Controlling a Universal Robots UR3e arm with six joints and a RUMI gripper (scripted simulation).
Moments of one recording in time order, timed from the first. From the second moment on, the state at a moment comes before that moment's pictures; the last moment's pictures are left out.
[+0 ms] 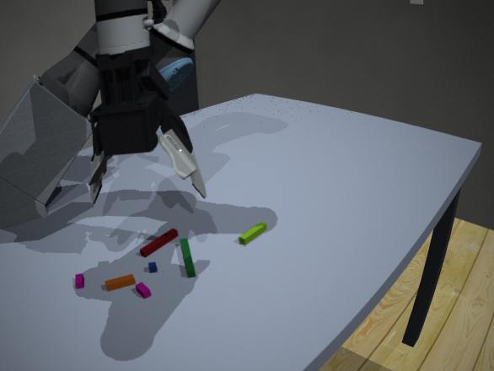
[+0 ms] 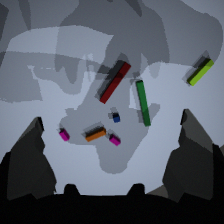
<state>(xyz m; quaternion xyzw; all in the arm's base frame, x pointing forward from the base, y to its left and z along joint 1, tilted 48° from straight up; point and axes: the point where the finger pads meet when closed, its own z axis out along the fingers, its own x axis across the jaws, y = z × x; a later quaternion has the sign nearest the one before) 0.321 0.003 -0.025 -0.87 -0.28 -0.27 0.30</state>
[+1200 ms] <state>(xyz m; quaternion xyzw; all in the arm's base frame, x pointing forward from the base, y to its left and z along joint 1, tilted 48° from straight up) 0.321 0.003 -0.024 -0.87 -0.29 -0.28 0.30</state>
